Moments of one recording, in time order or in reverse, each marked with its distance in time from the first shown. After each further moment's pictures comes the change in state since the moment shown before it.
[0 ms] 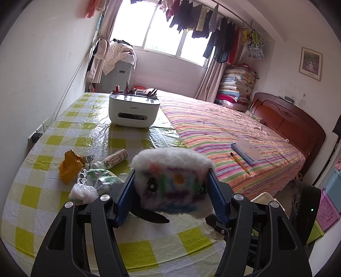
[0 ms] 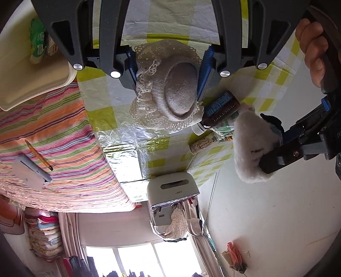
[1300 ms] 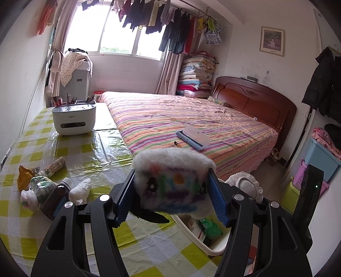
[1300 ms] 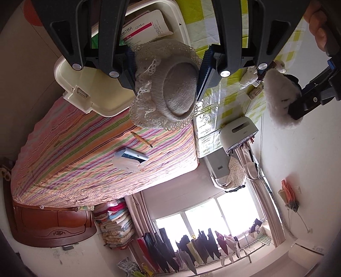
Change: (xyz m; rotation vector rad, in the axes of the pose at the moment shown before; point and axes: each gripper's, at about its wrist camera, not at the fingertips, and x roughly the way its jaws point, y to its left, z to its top) left arm -0.006 -0.141 -0.018 0.181 0.027 -0.195; right arm -0.142 -0.123 -0.031 0.293 -0.295 -0.271
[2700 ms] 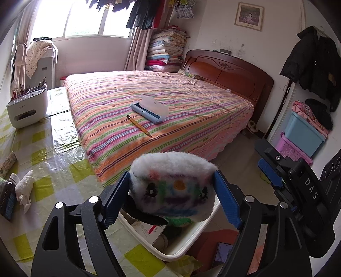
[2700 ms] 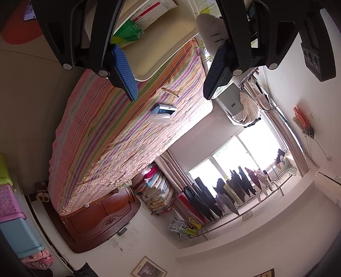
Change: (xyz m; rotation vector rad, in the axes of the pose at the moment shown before) left arm 0.074 -0.080 -0.024 0.080 0.171 -0.174; right arm -0.073 -0.073 0.004 0.321 -0.343 -0.070
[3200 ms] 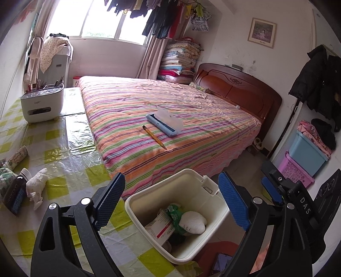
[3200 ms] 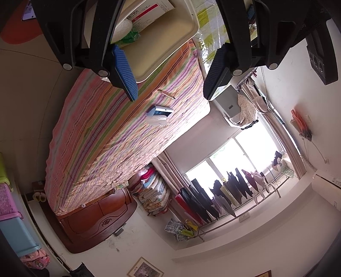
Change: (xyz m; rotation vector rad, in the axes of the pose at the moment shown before) left arm -0.028 0.033 0.009 -0.100 -0.081 0.033; right arm 0.002 0.007 -0.002 -0.017 0.010 0.022
